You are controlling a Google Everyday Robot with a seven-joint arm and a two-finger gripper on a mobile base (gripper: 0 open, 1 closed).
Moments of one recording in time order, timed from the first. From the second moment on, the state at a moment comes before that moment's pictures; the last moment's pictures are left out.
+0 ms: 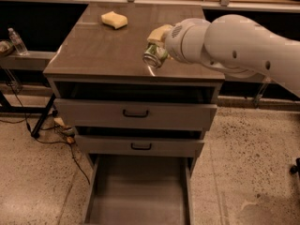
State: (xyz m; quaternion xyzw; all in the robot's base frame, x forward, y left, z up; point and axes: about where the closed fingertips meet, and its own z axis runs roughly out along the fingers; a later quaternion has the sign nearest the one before) arm 0.671 -0.033 0.936 -0.81 0.14 -0.41 0.40
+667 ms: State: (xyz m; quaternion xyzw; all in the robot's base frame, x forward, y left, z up) arm 0.744 0.012 0.918 -0.80 0.16 -0.41 0.40
